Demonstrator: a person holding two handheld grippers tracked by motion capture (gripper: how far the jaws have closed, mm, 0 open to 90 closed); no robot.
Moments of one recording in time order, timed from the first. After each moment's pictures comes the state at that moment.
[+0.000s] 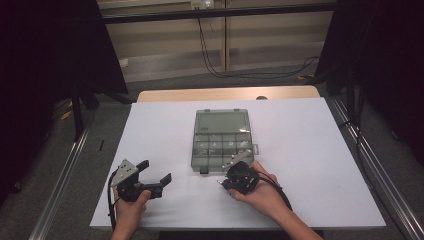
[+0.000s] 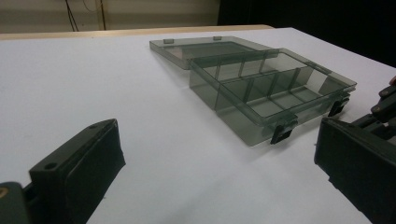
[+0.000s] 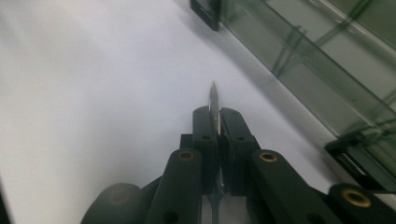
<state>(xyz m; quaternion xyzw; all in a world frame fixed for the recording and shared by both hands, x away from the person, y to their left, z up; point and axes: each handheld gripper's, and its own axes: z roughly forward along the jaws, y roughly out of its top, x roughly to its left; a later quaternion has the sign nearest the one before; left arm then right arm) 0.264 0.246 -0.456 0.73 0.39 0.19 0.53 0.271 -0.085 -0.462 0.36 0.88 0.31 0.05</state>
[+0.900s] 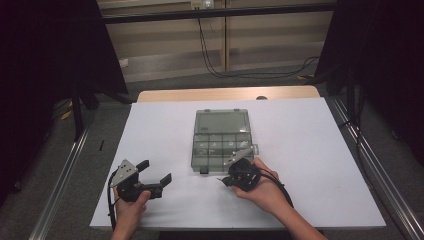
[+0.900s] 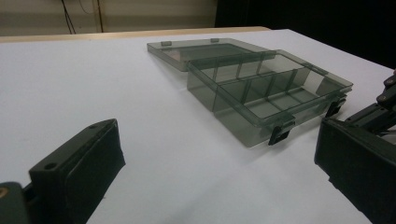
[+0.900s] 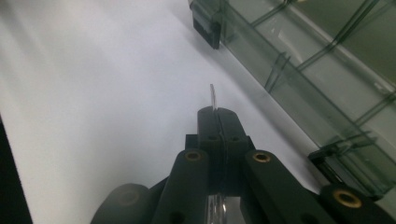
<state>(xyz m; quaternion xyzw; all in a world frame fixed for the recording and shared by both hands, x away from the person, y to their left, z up) 0.264 0.245 -0.456 0.72 0.39 0.18 0.54 0.274 -0.090 -0.449 0.35 0.88 0.32 0.05</state>
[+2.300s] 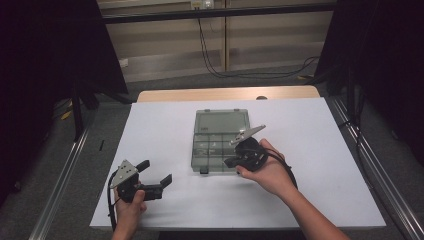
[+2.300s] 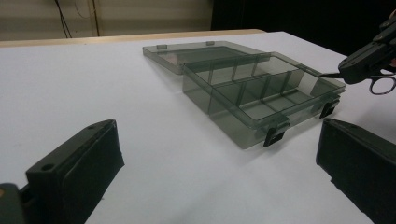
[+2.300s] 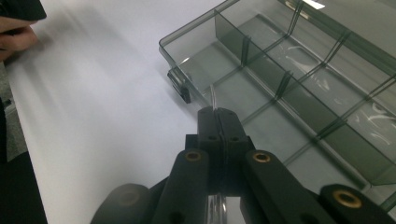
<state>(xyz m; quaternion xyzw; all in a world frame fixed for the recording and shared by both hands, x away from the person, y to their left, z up) 0.262 0.245 -0.456 0.73 0.38 0.19 0.54 0.303 -0.109 -0.406 0.36 0.86 0.36 0.05</state>
